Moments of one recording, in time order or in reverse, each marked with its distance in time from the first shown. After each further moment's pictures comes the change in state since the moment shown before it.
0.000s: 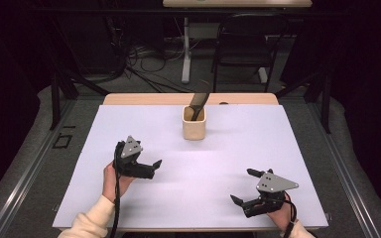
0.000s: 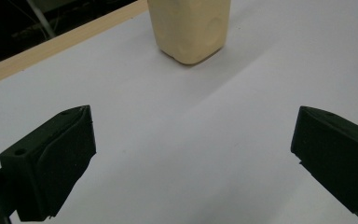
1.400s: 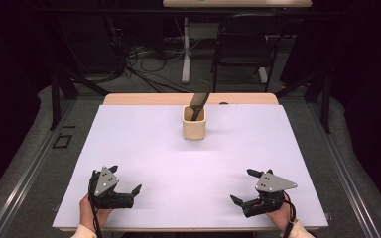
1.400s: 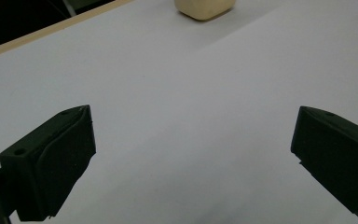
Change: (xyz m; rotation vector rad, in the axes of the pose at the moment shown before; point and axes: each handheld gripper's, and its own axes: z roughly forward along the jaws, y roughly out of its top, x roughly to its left) left arm -0.016 -0.070 -0.062 -0.024 0.090 -0.019; right arm 0.000 -0.001 0.002 0.022 -0.009 -0.003
